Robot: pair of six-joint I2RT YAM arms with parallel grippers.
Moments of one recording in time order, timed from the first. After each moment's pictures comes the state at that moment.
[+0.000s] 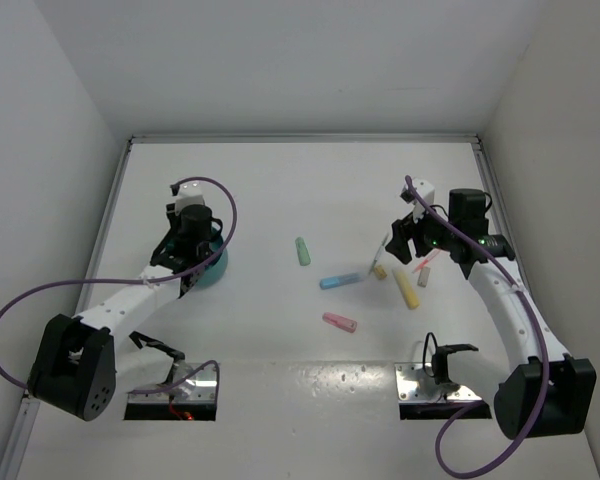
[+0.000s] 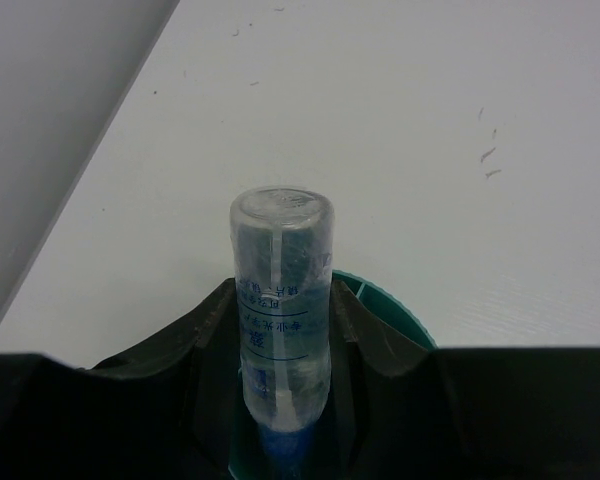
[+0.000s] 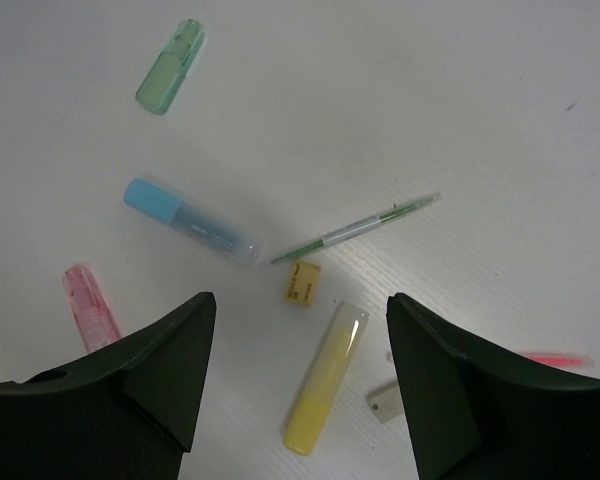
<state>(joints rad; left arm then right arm) -0.35 1.16 0.61 0.16 -0.73 -0.15 0.05 1.07 0.81 -0.49 -0.54 -0.40</state>
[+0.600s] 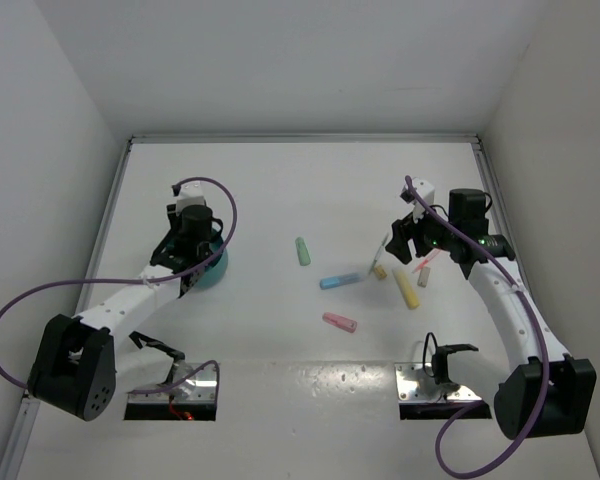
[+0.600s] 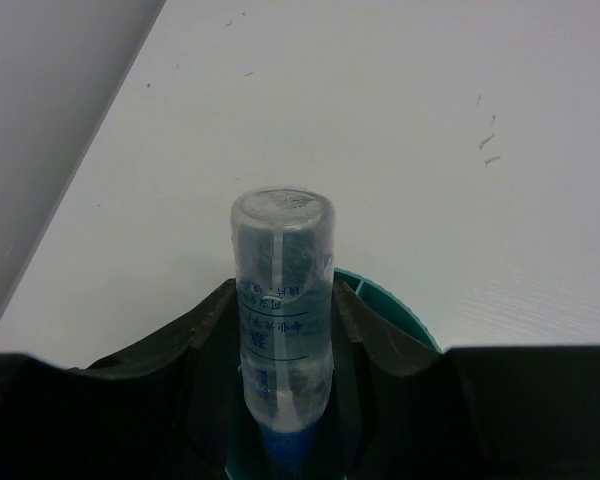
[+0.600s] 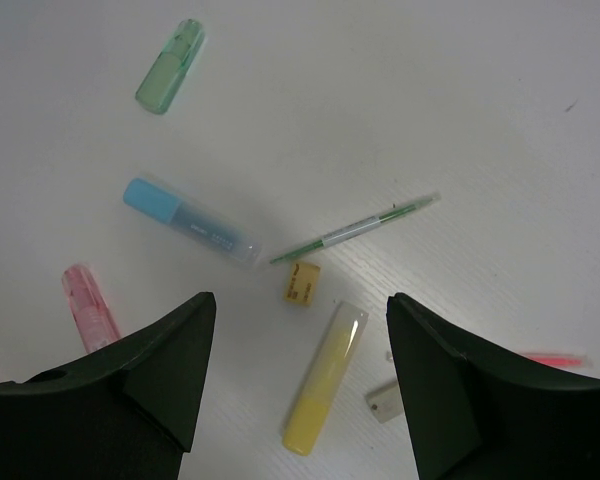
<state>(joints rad) -0.35 1.16 0.61 0.13 -0.71 -0.15 0.05 1.07 0.81 -0.49 -0.54 -0.40</state>
